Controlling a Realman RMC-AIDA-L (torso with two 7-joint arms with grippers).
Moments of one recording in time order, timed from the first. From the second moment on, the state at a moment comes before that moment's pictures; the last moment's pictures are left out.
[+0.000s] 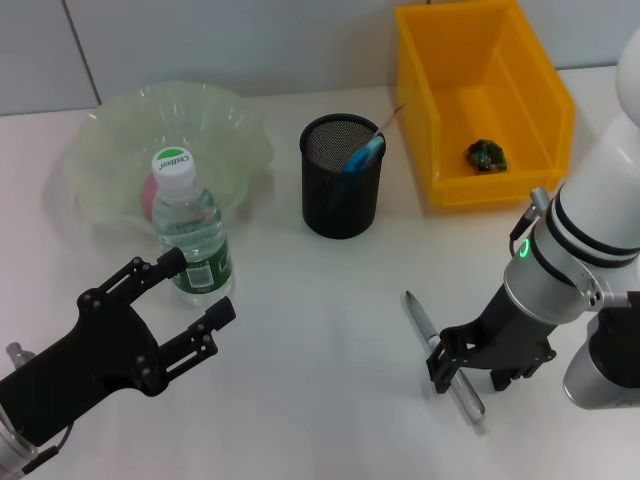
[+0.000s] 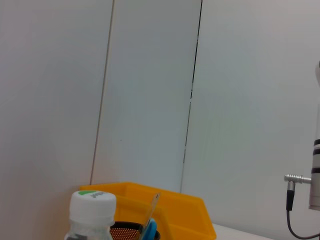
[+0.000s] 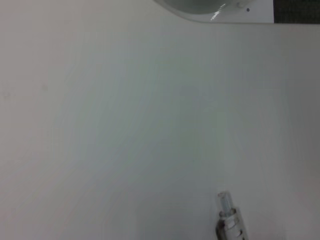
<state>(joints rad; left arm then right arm) -0.10 -2.07 1.49 0.60 -2.21 -1.43 2.32 0.61 2.06 -1.70 -1.31 -2.57 -1.63 0.47</state>
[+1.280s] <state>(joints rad) -0.10 -2.07 1.49 0.60 -2.21 -1.43 2.31 0.62 2.05 -1.73 -1.29 -2.55 -1.58 0.50</state>
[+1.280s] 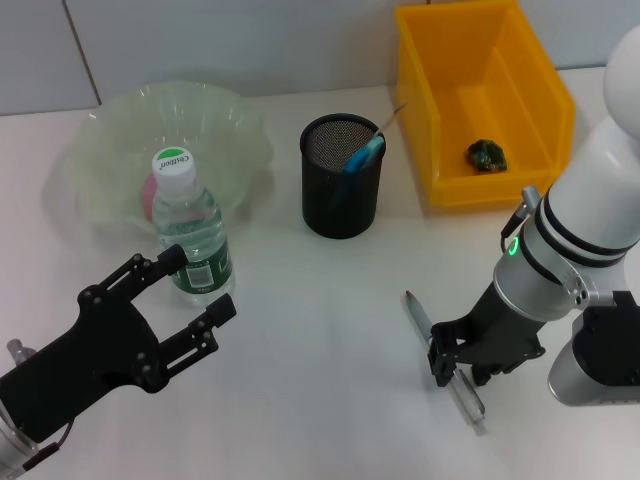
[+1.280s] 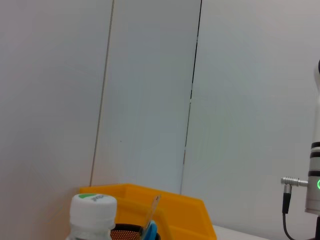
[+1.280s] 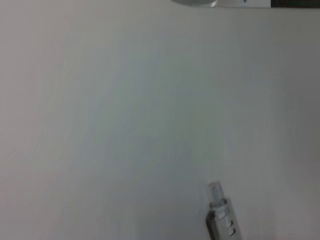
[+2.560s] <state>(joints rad) -0.10 -2.07 1.49 0.60 -2.21 -1.43 2.31 0.62 2.04 -1.80 -1.29 -2.57 -1.54 0.58</state>
